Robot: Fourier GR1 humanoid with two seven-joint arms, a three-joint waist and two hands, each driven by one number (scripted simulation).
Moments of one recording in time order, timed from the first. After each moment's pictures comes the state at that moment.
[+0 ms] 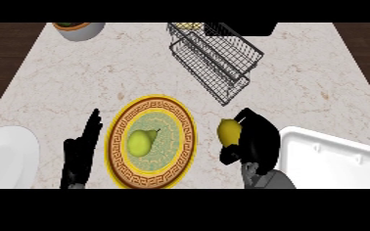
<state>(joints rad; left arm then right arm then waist) 0.09 0.14 -0.10 -1.40 -0.01 0.21 0.03 -0.18 -0.03 0.48 -1.62 1.08 -0.04 1.15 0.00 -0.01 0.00</state>
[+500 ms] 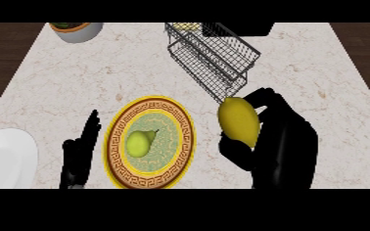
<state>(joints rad) 0.10 0.14 -0.09 -1.40 -0.02 0.22 0.03 -0.30 -0.01 0.55 -2.01 1.37 -0.01 1.23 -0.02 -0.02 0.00</state>
